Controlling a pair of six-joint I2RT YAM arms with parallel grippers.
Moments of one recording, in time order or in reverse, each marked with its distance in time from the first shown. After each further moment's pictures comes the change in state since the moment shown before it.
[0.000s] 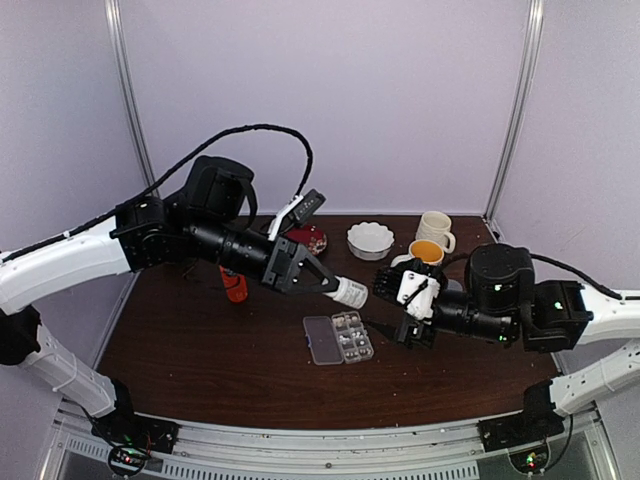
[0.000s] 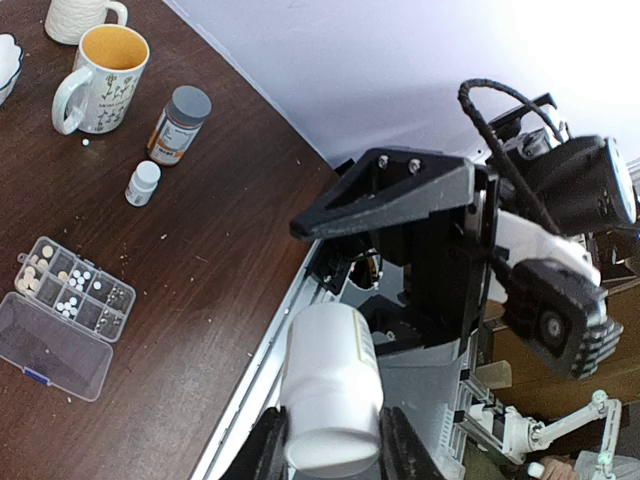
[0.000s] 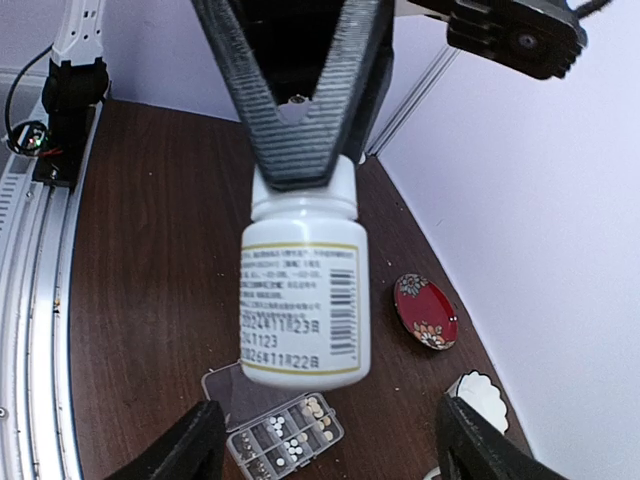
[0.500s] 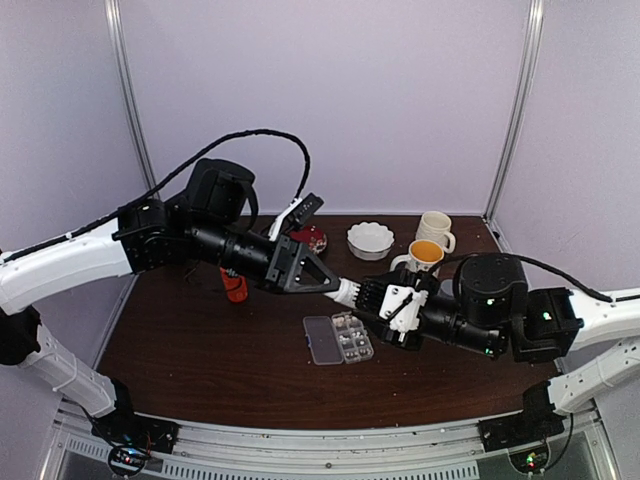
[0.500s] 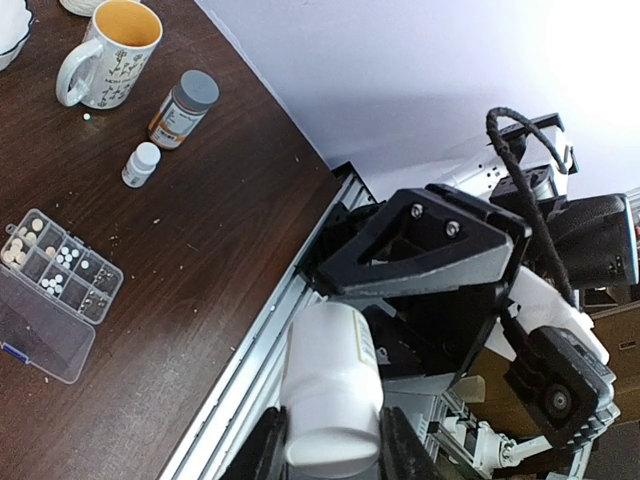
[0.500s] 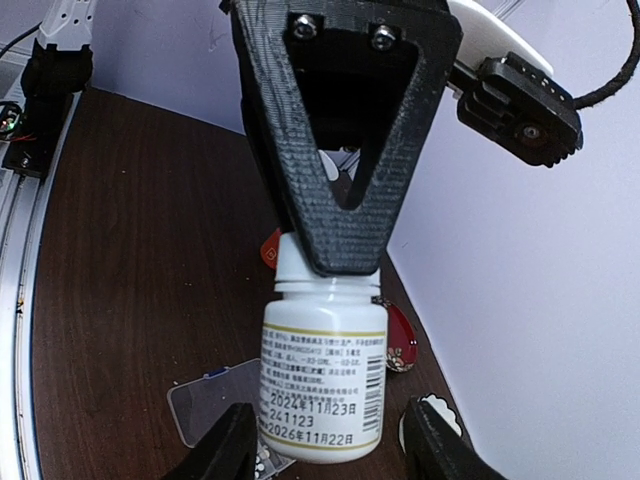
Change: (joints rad) left arm 0.002 0.002 -0.016 0.021 0.002 -0.126; right arm 0.090 0.070 0.006 0.111 0.155 -0.131
